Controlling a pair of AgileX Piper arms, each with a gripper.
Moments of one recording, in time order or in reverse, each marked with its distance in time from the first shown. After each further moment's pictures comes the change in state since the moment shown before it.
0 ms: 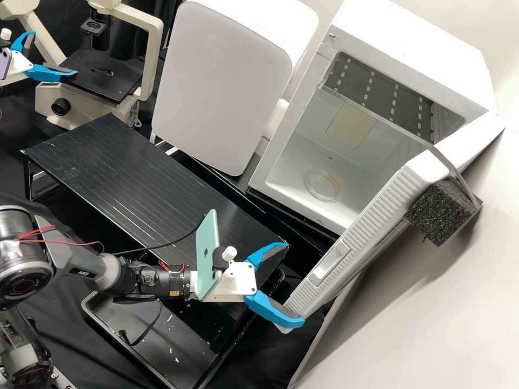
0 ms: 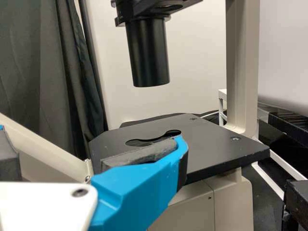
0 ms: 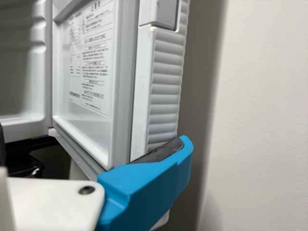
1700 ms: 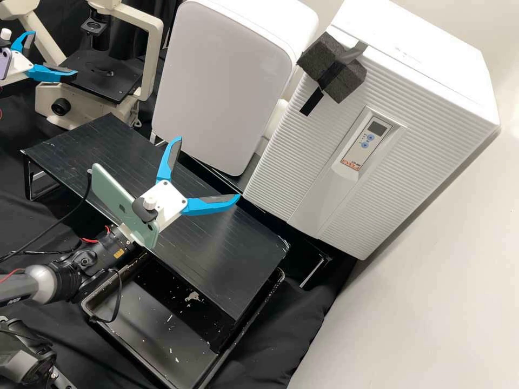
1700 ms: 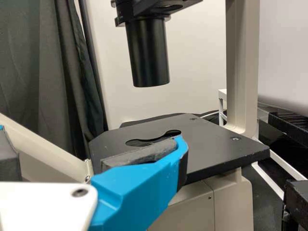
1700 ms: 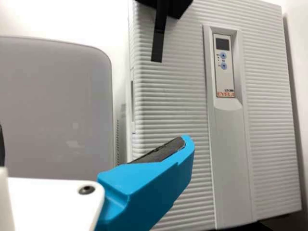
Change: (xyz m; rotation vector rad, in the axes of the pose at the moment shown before) left arm 0.000 0.000 0.000 0.000 0.000 0.000; right arm -0.106 0.004 -0.080 0.335 0.653 -0.345
